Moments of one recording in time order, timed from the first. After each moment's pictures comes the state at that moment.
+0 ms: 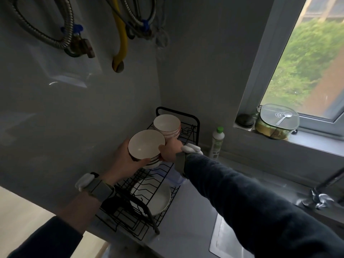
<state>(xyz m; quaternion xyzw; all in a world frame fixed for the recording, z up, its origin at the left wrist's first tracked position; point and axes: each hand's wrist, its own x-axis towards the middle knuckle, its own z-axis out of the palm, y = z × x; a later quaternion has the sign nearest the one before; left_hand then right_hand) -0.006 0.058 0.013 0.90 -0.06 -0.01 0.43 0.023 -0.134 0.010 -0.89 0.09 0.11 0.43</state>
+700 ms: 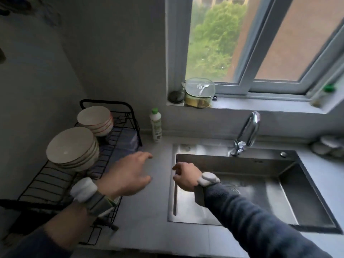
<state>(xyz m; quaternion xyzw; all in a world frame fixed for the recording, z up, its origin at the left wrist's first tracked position) -0.079 -0.105 0.010 0.91 -0.37 -0.16 0.09 -0.168 -0.303 -0.070 -0.91 0.24 0.15 0.30</state>
